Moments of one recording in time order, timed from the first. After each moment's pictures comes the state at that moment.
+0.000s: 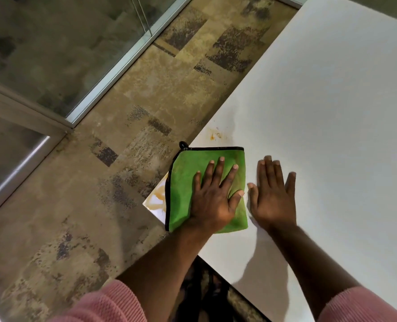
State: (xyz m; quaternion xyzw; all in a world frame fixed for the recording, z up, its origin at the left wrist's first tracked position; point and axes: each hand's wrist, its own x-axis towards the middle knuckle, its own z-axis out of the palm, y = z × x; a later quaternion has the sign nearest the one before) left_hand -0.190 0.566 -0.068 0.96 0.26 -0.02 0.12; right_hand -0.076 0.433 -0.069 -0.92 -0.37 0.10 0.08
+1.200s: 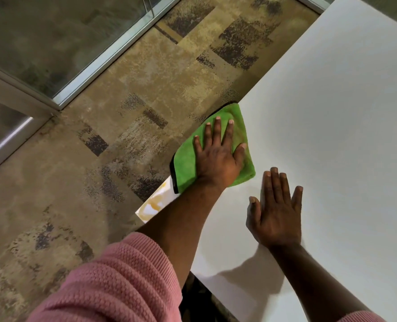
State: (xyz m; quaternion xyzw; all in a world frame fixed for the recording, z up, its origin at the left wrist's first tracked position) left_hand -0.085 0.650 -0.071 0.91 0.39 0.00 0.14; right_hand -0.065 0.440 -0.086 -0.92 -0.37 0.04 0.08
